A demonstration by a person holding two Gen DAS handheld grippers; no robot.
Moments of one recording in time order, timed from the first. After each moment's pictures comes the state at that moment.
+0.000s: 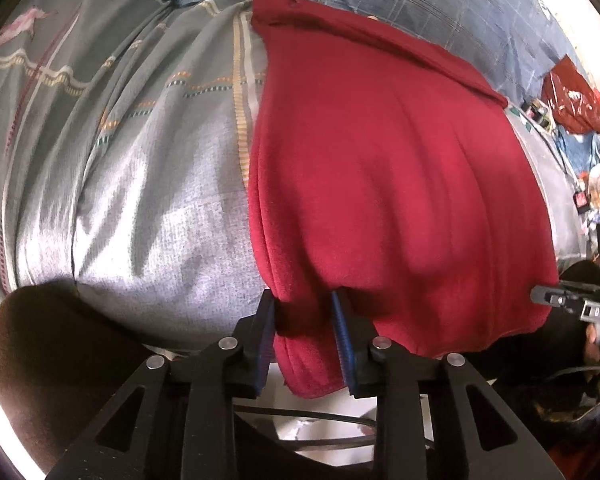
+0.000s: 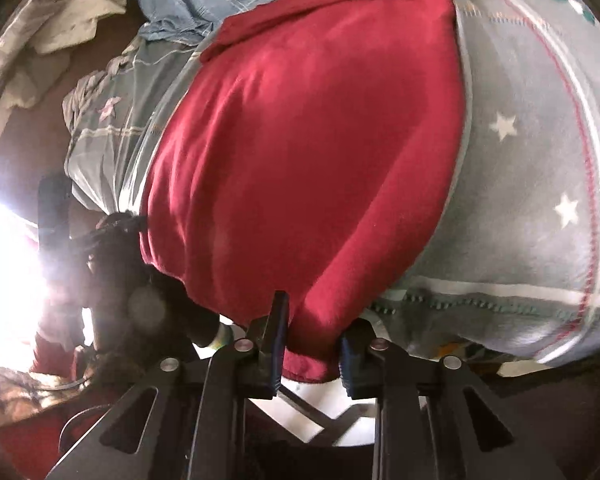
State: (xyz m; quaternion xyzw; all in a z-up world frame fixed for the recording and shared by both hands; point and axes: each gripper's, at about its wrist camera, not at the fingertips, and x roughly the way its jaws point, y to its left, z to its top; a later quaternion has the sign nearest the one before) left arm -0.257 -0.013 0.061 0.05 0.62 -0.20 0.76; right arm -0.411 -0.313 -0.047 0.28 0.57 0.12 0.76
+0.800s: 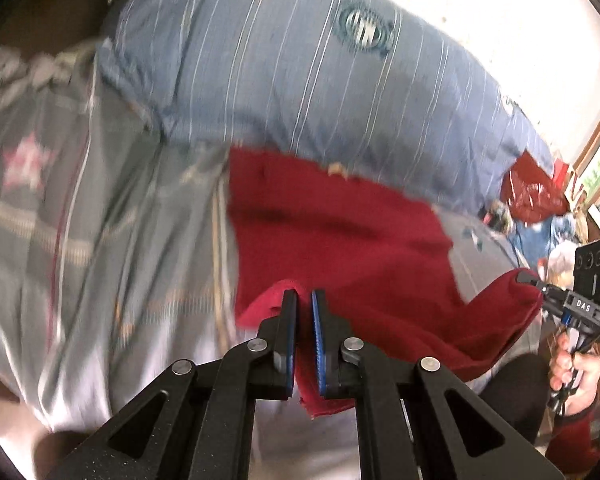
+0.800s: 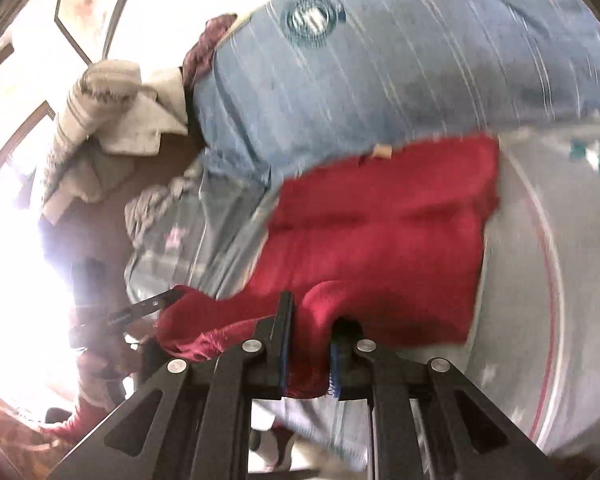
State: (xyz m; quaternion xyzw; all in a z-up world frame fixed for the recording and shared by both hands) left arm -0.207 -0.008 0.176 -0.03 0.48 -0.24 0.84; right arm -0.355 -0.375 0.076 0.30 0.36 0.14 0.87
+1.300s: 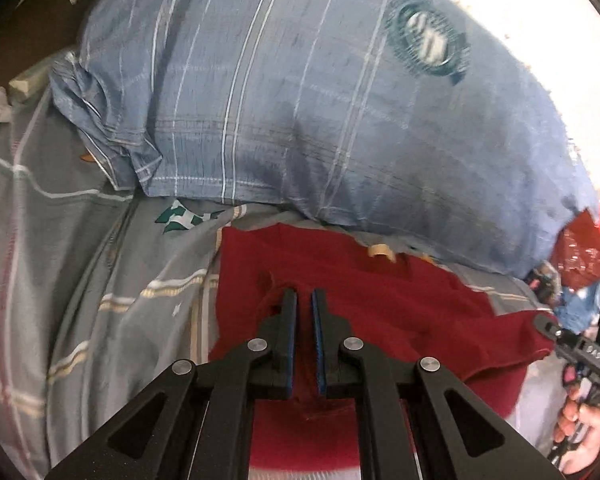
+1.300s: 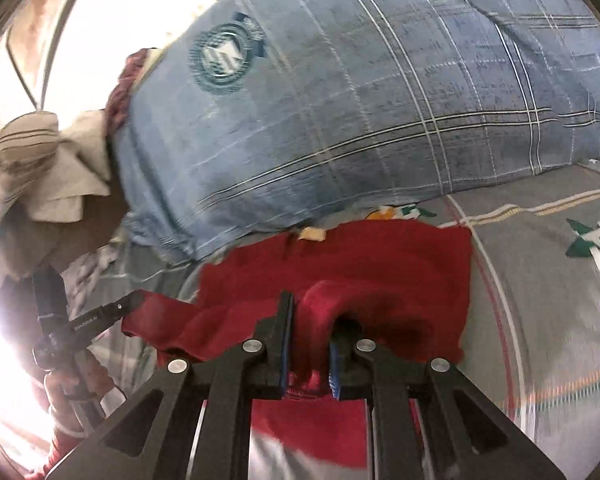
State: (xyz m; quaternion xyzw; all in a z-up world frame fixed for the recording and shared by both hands) left arm -0.049 -0.096 0.101 -0.05 0.49 -0.17 0.85; right arm -0.219 -0.441 0.051 0.31 0.37 0.03 0.88
